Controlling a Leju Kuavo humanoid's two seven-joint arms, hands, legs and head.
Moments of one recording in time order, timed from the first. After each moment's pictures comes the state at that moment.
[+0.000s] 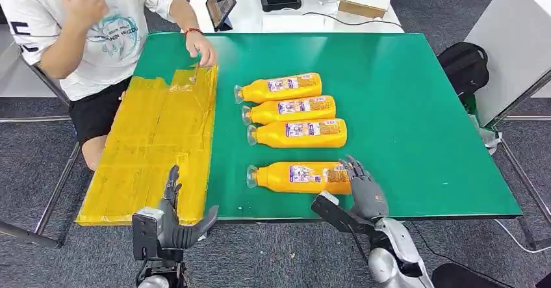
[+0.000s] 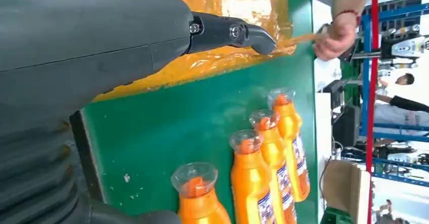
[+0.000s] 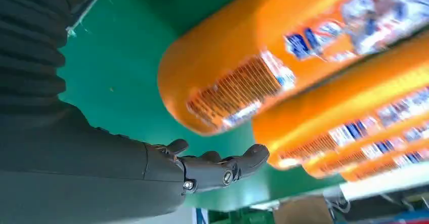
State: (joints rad) left arm 0.13 -0.28 -0.17 -1.44 -0.23 0.17 -0.51; right arm -0.03 -0.08 0.18 -1.42 0.85 -0.09 0.08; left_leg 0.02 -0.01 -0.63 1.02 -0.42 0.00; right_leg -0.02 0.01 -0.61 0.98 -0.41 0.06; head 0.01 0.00
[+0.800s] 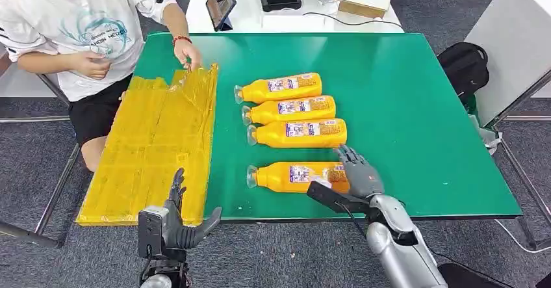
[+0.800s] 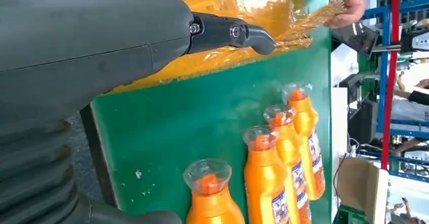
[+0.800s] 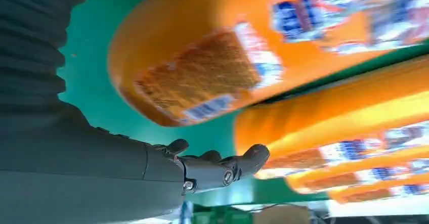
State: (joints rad) left arm 0.11 -0.28 -0.16 -1.38 -0.22 0.16 -0.50; right arm -0.22 -0.13 0.26 -1.25 0.86 -0.01 0.07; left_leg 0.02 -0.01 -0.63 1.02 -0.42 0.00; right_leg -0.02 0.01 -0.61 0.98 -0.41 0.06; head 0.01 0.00
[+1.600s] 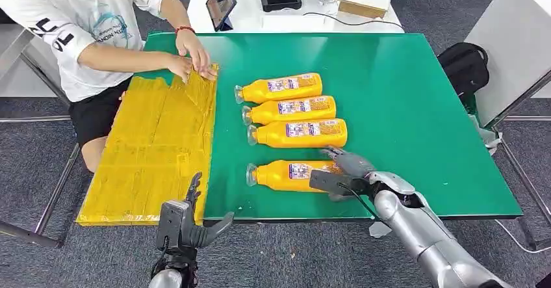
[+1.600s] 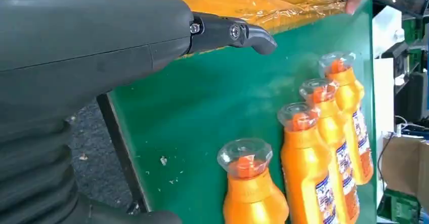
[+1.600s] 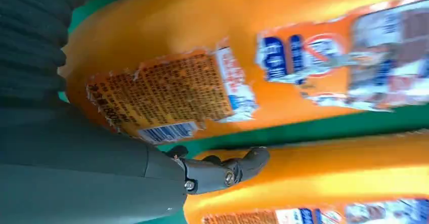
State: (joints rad) left arm 0.04 -0.28 -0.18 -1.22 -0.24 0.14 -0.47; right arm -0.48 -0.28 0.55 -1.01 0.54 0.23 0.01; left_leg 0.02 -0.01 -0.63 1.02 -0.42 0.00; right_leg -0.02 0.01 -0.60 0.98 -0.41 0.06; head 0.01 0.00
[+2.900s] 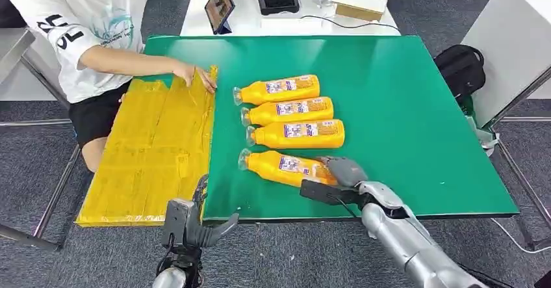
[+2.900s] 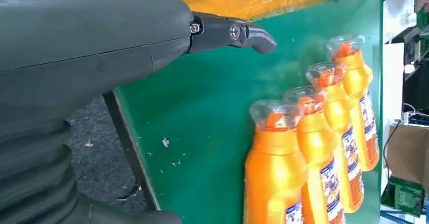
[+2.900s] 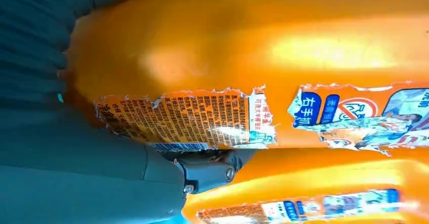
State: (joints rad) left arm 0.02 -0.28 -0.20 -1.18 -0.21 0.13 -0.45; right arm -0.43 -0.20 0.56 -0.95 0.59 0.01 -0.03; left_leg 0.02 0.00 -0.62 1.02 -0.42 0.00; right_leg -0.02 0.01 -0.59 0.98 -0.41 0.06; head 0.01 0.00
